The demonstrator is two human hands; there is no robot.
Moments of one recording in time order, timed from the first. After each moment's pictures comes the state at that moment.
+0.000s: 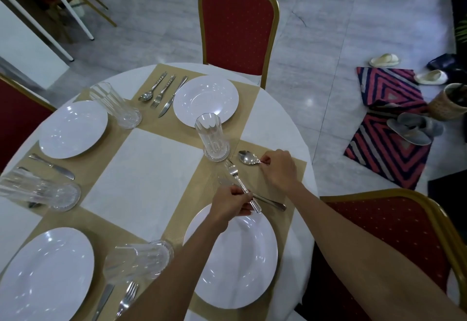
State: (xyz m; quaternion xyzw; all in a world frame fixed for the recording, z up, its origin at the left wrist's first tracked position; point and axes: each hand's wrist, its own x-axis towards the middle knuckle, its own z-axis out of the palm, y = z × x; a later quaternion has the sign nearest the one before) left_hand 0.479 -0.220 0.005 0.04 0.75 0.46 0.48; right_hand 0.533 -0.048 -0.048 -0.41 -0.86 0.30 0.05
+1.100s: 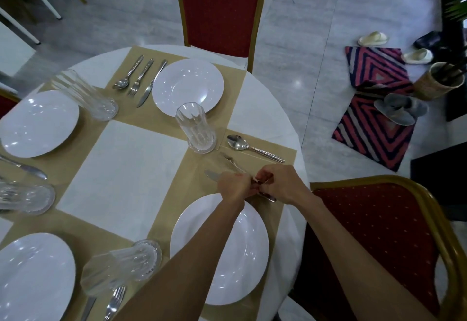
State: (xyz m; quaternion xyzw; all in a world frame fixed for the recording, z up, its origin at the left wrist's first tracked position) left_hand 0.497 -0.158 -0.018 -0.12 0.75 0.49 0.43; right_hand 0.596 -0.059 -0.021 -0.33 -0.84 0.42 -0.06
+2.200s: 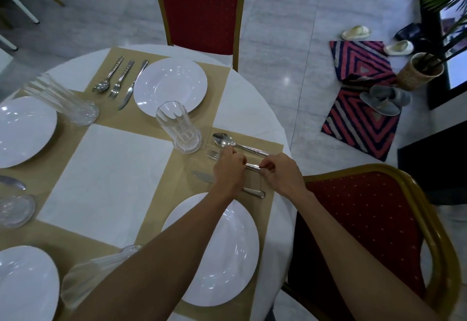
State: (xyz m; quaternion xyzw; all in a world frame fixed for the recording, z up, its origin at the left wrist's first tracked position) left_hand 0.483 -0.134 -0.041 0.41 0.88 0.17 0.18; right_hand 0.611 -0.043 -0.047 -0.44 -0.83 0.34 0.00
